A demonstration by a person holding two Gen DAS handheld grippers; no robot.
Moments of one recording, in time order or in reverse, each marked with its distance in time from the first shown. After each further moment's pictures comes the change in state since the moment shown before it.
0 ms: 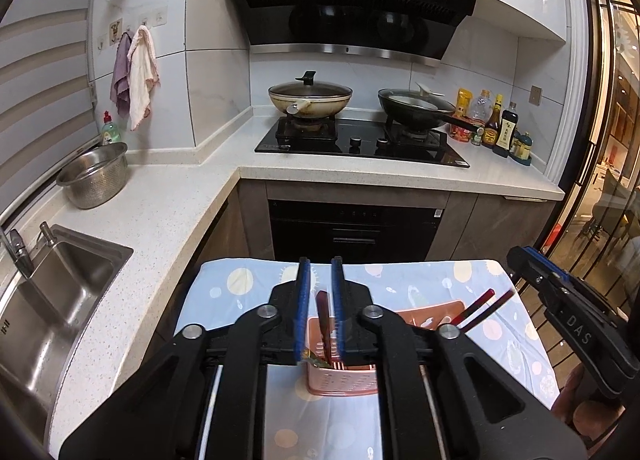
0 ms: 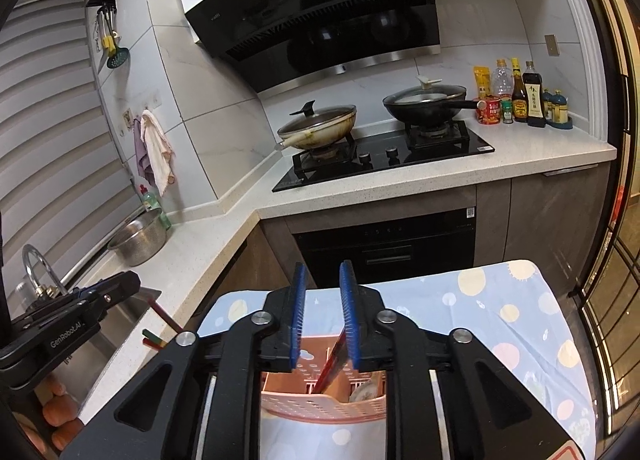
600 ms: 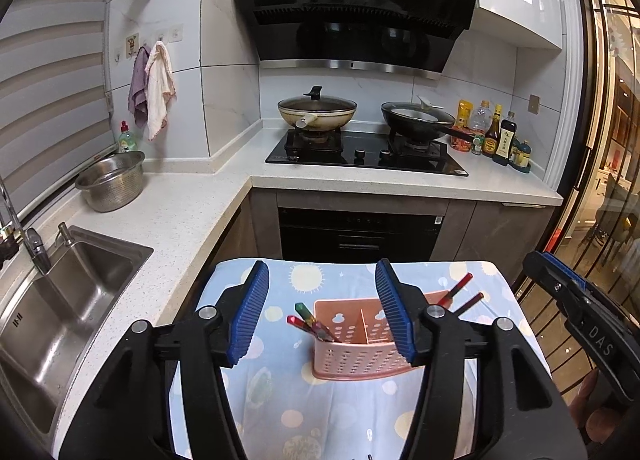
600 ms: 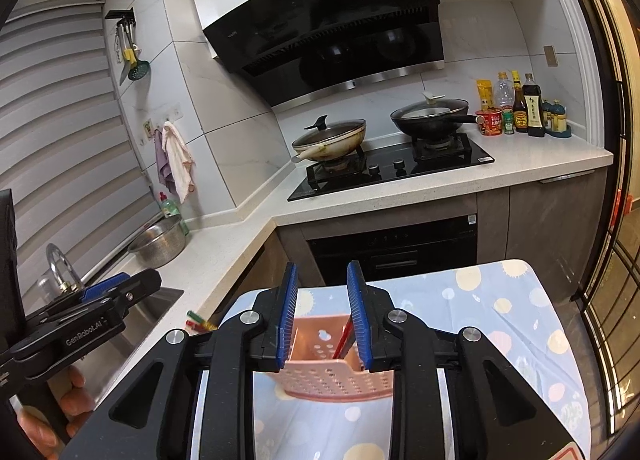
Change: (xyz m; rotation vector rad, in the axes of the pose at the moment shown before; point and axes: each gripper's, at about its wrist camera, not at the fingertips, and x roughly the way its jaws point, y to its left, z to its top) left arm -0.052 -0.003 -0.014 0.007 -0.045 0.029; right arm -0.063 0.006 -0.014 -0.007 -0.030 0.040
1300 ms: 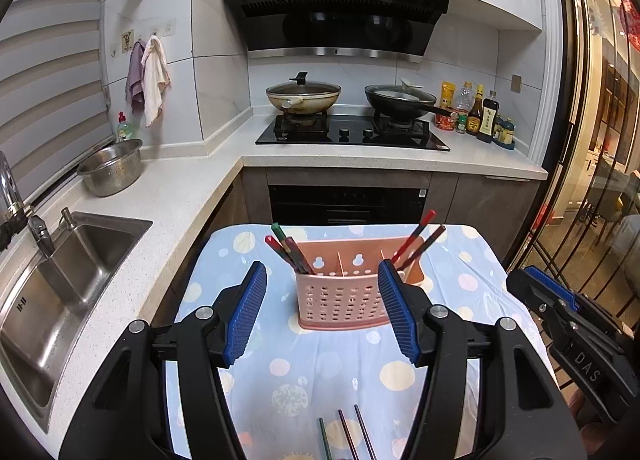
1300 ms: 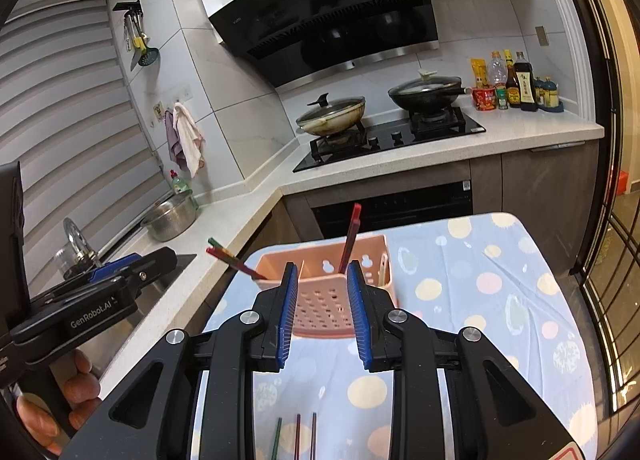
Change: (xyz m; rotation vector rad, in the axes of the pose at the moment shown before) left arm -0.043 -0.023 -0.050 0.033 0.043 -0.023; right arm -0.056 -0.007 -0.059 0.024 0.067 0.020
